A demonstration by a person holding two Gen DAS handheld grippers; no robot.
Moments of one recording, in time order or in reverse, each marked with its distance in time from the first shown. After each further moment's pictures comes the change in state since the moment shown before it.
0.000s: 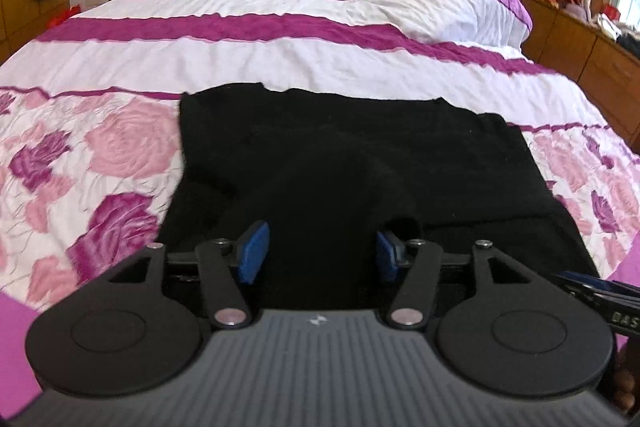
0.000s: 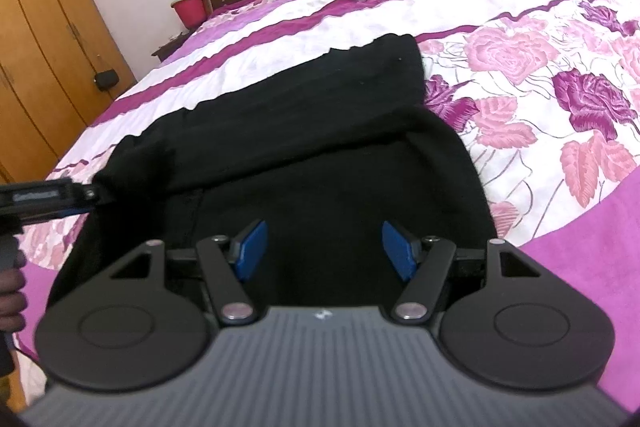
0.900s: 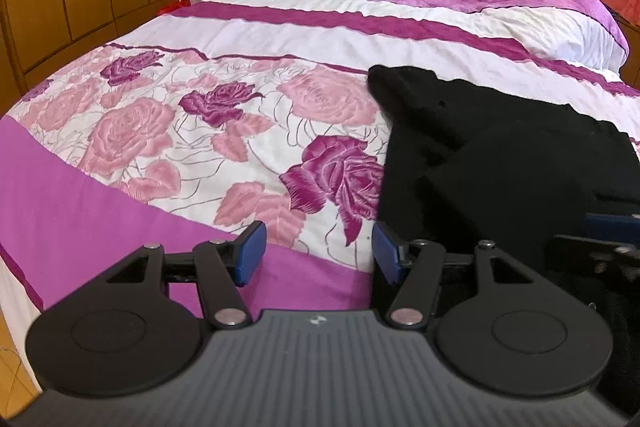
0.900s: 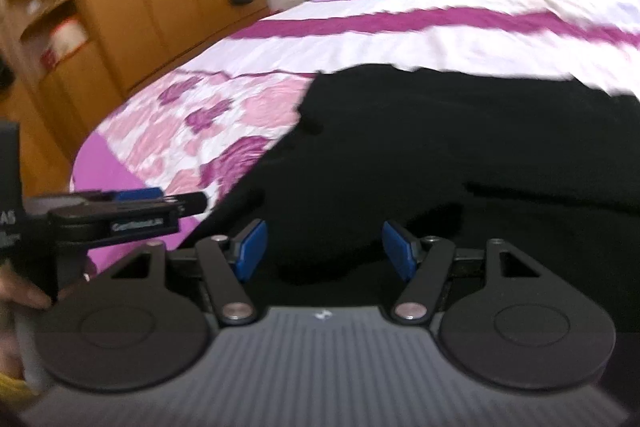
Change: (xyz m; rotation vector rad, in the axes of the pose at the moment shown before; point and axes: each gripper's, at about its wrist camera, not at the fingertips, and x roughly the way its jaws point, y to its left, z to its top) left arm -0.049 0.095 -0.058 -0.108 -0.033 0.302; right arm 0.033 0.174 -0.006 -0.415 0.117 0.309
